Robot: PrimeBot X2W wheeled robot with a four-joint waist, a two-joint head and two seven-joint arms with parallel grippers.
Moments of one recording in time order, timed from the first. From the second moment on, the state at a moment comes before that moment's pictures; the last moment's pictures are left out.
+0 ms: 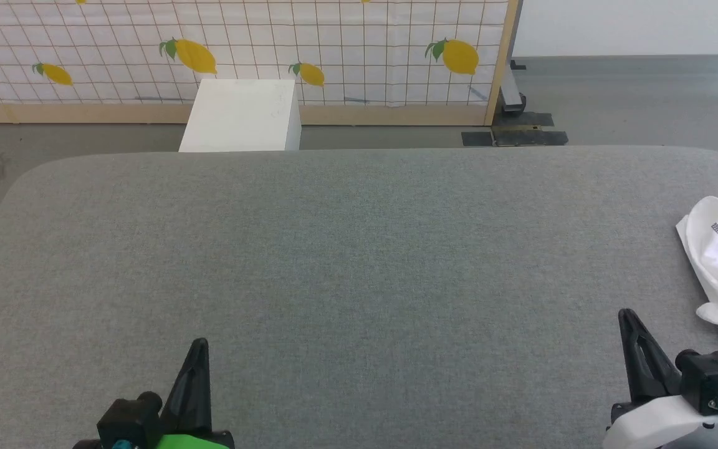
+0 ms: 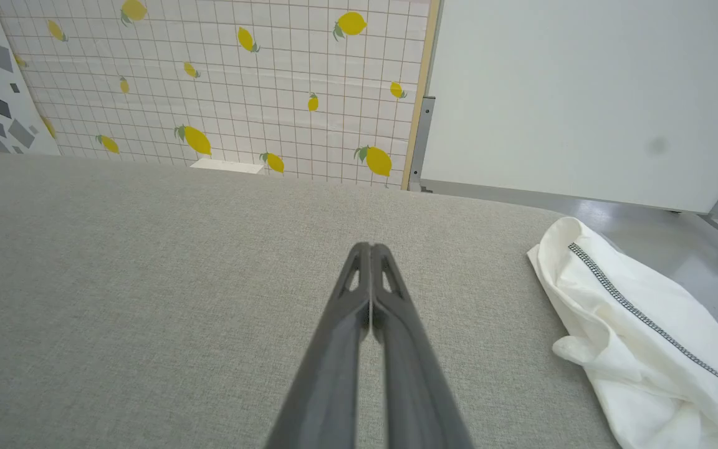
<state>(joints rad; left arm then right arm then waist) 0.19 0.08 -0.06 -0.06 -0.20 -0.02 -0.18 0.15 -0.05 -0.10 -0.08 -0.01 0.13 -0.03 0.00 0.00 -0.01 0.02</state>
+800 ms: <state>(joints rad) 0.14 0.07 -0.04 -0.04 -0.15 -0.02 -0.13 0.12 -0.05 -0.08 -0.06 -0.01 0.13 -0.02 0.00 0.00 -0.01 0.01</state>
